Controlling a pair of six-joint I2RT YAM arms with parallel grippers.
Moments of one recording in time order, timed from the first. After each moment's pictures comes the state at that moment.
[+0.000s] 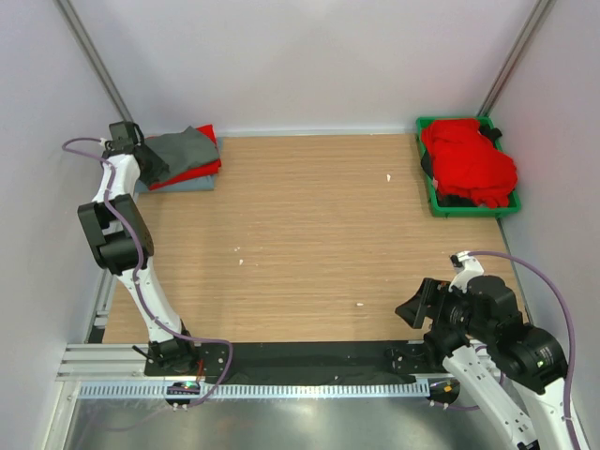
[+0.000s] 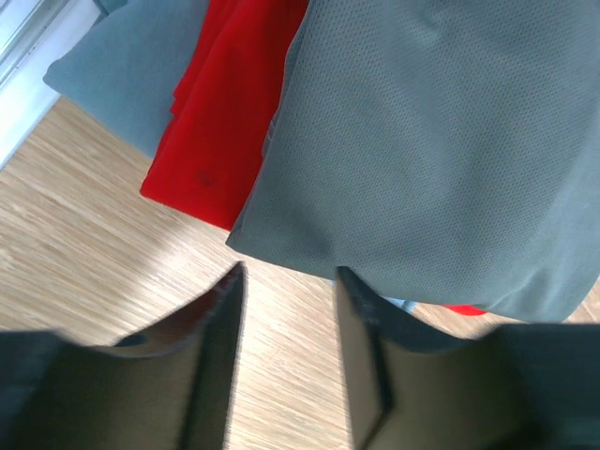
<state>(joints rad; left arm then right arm) 0.29 2.07 1.75 -0.55 0.05 -0.57 0.43 0.25 0.84 -1.29 -0.16 0.58</state>
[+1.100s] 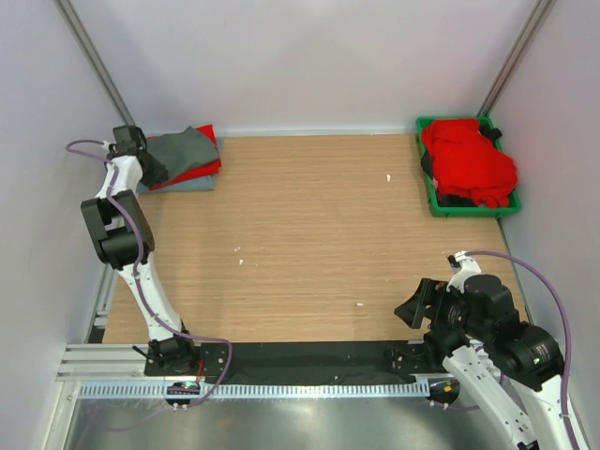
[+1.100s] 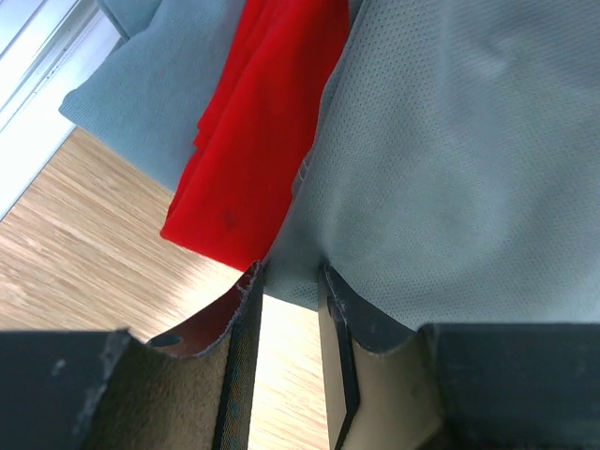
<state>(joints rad) 0.29 2.14 1.76 -0.52 0.00 -0.54 0.43 0.26 0.82 -1.29 -0.16 0.58</state>
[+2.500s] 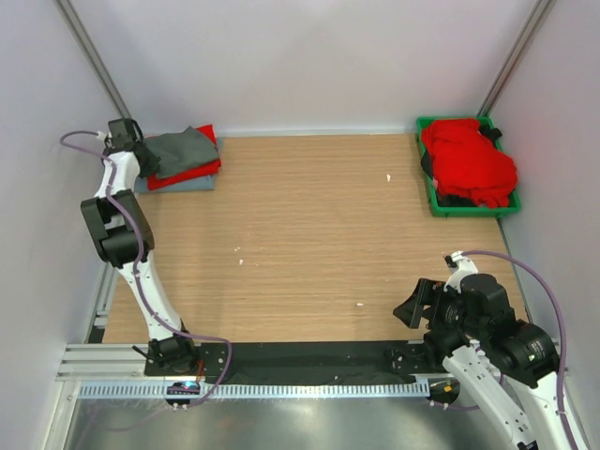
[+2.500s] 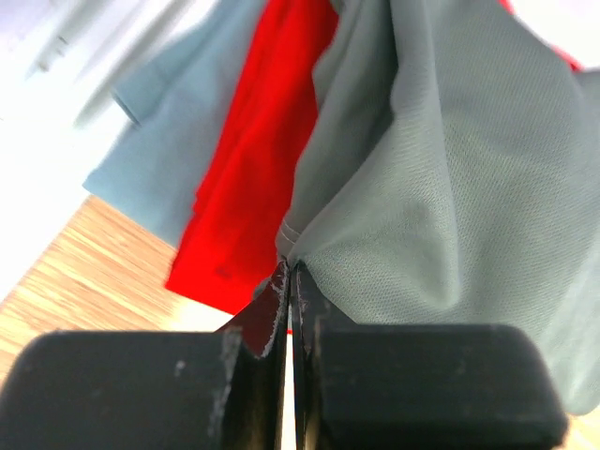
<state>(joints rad) 0.30 2.17 1.84 -0.49 -0.01 -0.52 0.43 0.26 0.78 -1.28 -0.16 0.58</state>
